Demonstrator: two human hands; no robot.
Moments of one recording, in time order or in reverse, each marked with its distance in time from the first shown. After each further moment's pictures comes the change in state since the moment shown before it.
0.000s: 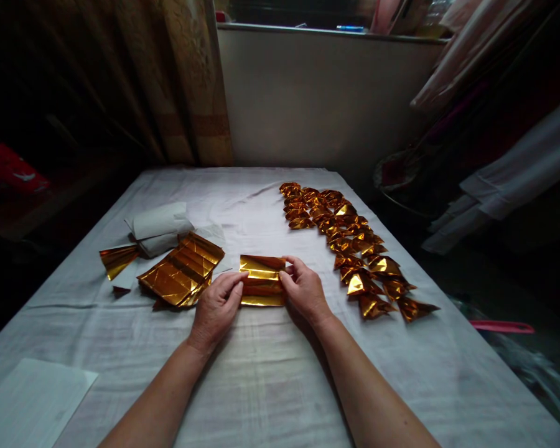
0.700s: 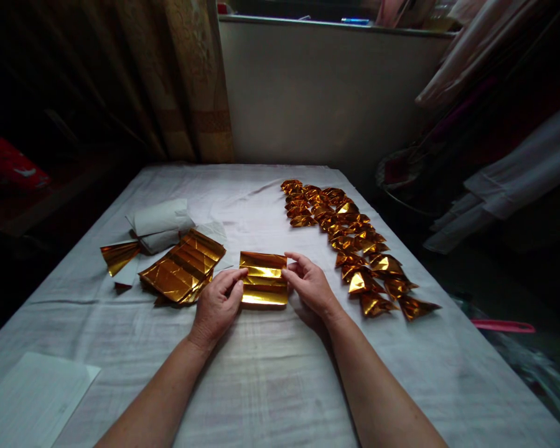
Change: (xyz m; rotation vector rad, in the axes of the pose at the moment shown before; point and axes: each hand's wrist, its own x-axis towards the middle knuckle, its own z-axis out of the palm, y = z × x) left_hand 0.000 0.000 -0.001 0.019 -0.003 -0.052; right_hand 0.005 0.008 -0.010 0.460 -0.143 0.072
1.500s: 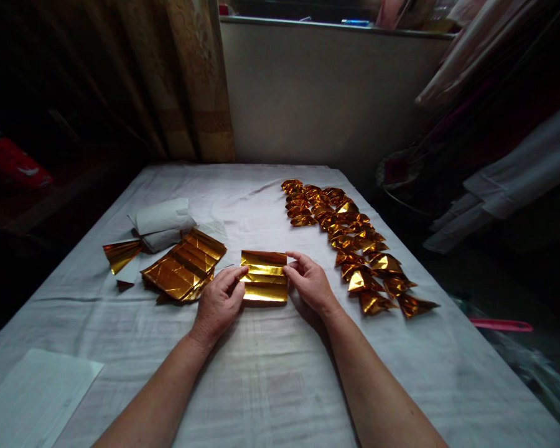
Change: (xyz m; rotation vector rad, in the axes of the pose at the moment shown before) left_hand 0.000 0.000 0.000 -0.004 -0.022 -0.003; right_hand 0.000 0.000 0.001 -0.073 0.068 -0.040
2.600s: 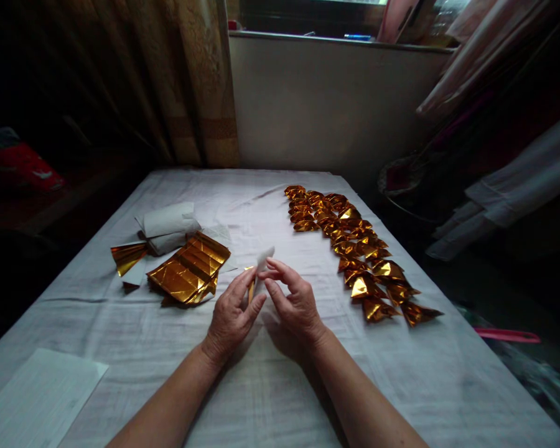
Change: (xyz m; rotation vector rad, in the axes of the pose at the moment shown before) left_hand -0.014 0.016 0.007 -0.026 0.050 0.176; right_hand -0.031 -0.029 0.040 -0.100 -0.002 -0.496
